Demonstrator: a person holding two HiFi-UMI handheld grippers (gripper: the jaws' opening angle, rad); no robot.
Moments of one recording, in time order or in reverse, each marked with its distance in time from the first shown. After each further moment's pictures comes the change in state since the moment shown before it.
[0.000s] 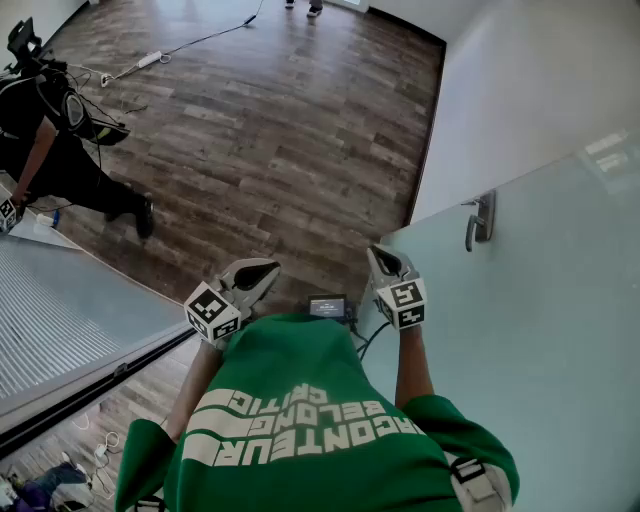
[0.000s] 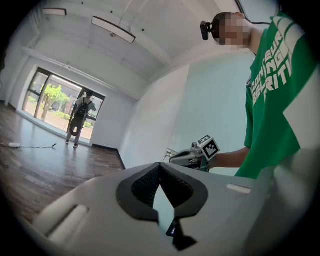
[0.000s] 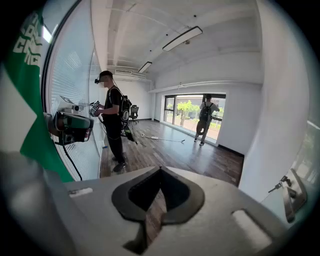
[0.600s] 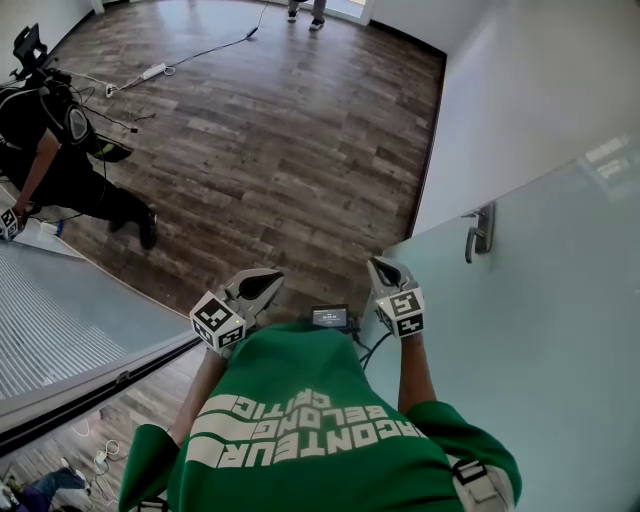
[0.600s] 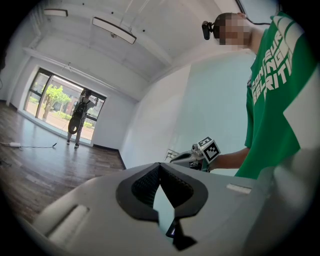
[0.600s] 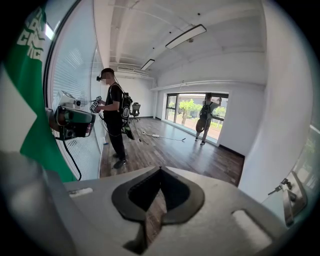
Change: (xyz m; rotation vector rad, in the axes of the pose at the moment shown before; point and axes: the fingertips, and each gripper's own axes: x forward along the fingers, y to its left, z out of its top) left arm 0.007 0.003 -0.003 -0.004 -0.006 0.014; right arm 0.007 -0.003 -0.011 -0.032 0.023 0.012
